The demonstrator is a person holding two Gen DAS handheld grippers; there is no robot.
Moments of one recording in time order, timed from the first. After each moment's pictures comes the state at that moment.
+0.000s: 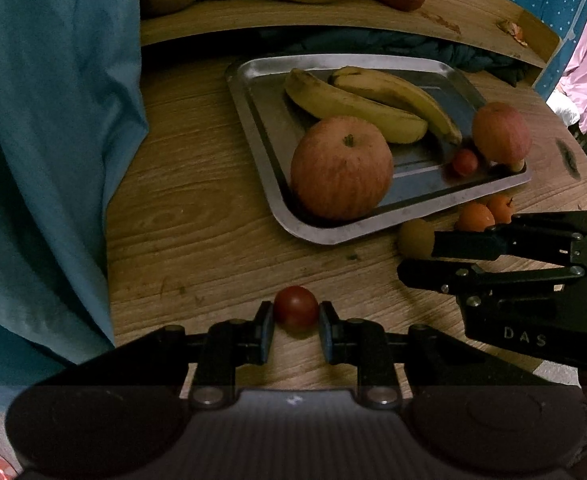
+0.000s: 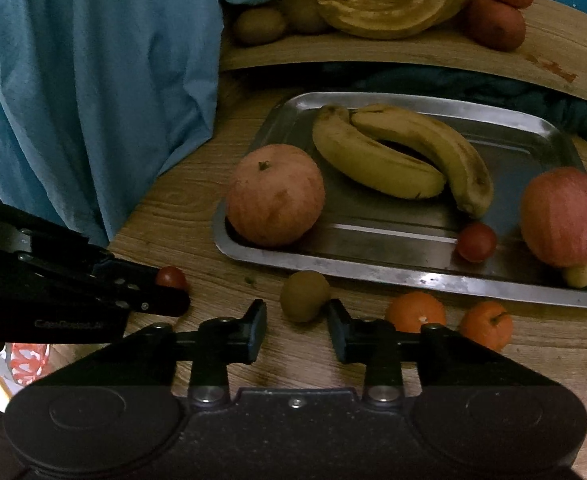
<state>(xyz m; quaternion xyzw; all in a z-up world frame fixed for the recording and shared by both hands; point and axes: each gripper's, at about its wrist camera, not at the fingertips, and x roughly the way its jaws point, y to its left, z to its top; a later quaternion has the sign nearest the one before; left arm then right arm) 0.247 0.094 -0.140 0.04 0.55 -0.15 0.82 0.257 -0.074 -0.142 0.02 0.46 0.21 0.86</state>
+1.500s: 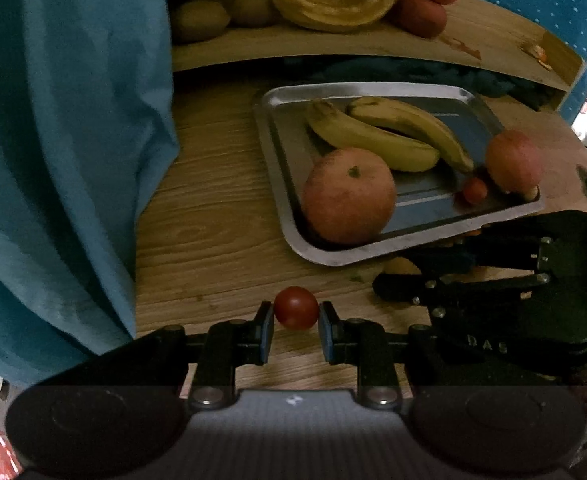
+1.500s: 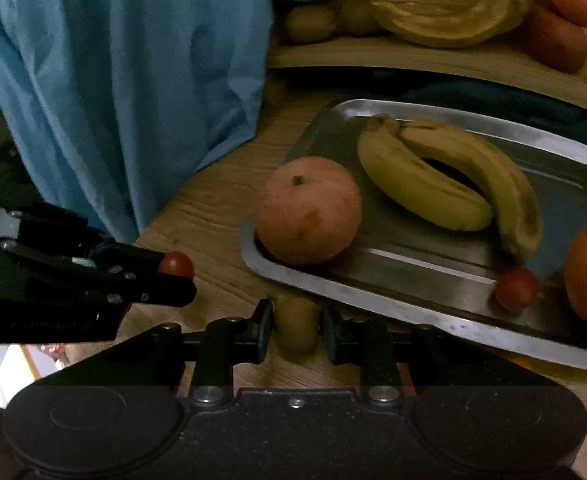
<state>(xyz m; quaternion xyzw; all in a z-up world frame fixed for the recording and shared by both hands) 0.241 0.083 -0.119 0.04 0.53 -0.09 0.84 0.276 -0.070 -0.142 0.00 0.45 0.31 0.84</state>
